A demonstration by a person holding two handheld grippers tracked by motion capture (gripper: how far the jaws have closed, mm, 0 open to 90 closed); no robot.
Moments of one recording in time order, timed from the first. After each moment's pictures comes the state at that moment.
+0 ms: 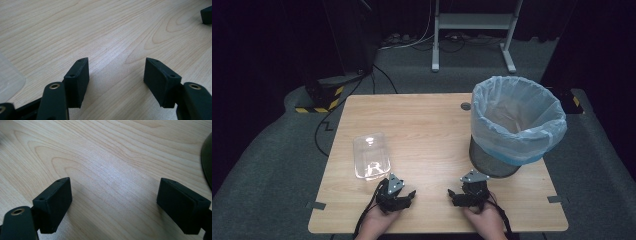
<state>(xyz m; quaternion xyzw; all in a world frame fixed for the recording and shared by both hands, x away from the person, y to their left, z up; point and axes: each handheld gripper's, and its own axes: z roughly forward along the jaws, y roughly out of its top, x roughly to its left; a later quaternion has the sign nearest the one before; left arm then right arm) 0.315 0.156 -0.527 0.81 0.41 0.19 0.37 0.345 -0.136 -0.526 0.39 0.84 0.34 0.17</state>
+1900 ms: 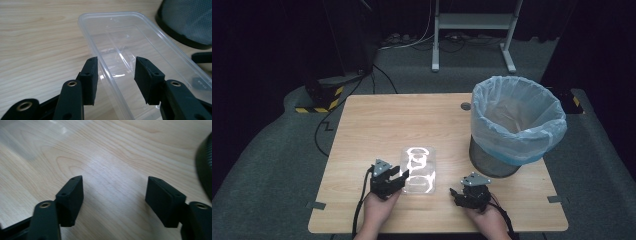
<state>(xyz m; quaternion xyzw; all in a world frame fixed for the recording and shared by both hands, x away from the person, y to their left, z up) 0.334 0.162 -0.489 0.71 0.51 0.17 0.45 0.336 -0.138 -0.524 0.38 0.84 0.35 0.20</state>
